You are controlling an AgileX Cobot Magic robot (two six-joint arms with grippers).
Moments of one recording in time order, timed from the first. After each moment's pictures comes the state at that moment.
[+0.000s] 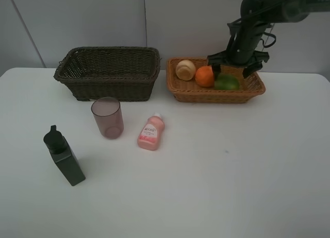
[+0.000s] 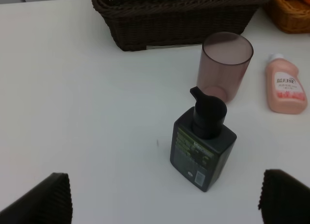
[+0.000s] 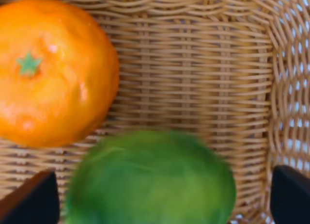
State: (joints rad) left arm -0.07 -0.01 -0.51 -0.05 1.06 0.01; right arm 0.25 2.20 -1.78 -0.25 0.90 0.33
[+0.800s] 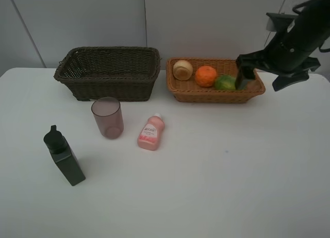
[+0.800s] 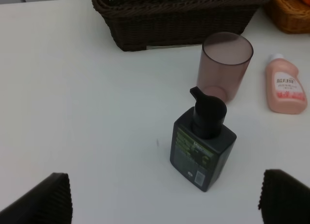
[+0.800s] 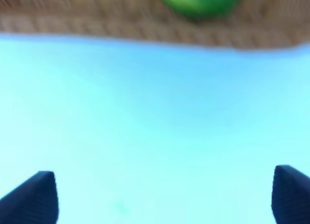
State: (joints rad) left arm -0.07 -0.01 -0.51 -0.05 1.06 0.01; right arm 0.22 1.57 -1.13 -0.04 0.88 0.17
